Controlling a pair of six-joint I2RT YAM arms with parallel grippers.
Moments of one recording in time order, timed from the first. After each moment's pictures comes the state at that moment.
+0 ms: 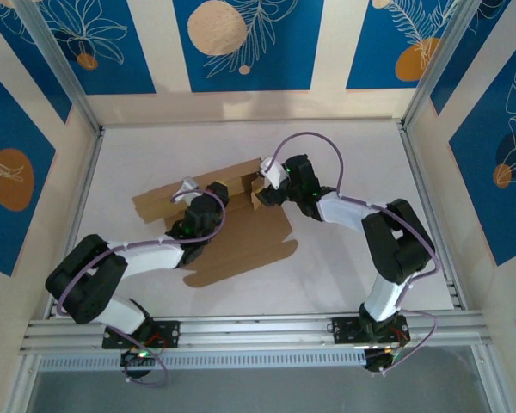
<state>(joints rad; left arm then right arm) -0.71 1.48 0.60 0.67 -0.48 -1.28 0.52 1.75 1.02 0.15 -0.17 -0.37</state>
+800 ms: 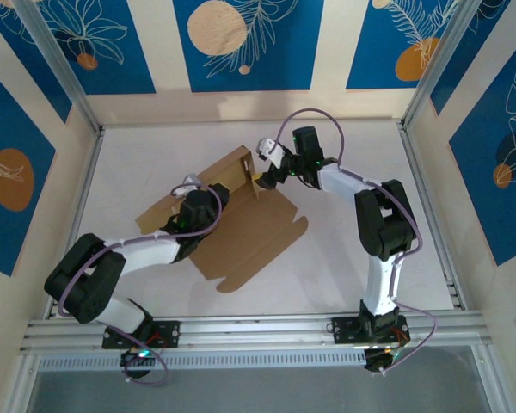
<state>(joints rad) -0.61 1.48 0.63 0.54 -0.20 -1.22 0.38 1.97 1.40 -0.05 -0.64 -0.64</state>
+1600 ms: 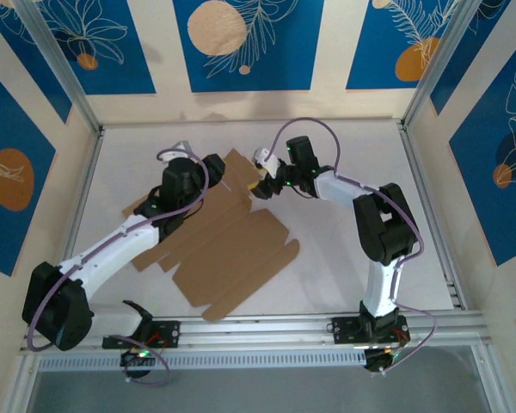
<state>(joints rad) -0.54 1.29 0.94 0.01 -0.20 -0.89 0.43 1.91 1.31 -0.07 -0.61 -0.48</state>
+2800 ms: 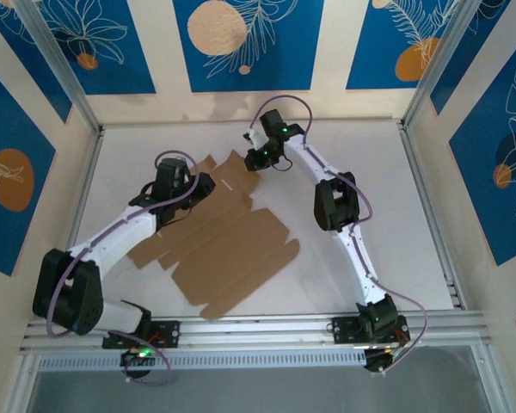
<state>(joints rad) -0.37 1.40 0.91 -0.19 0.11 -0.90 0.42 2.63 2.46 -0.94 -0.46 0.00</state>
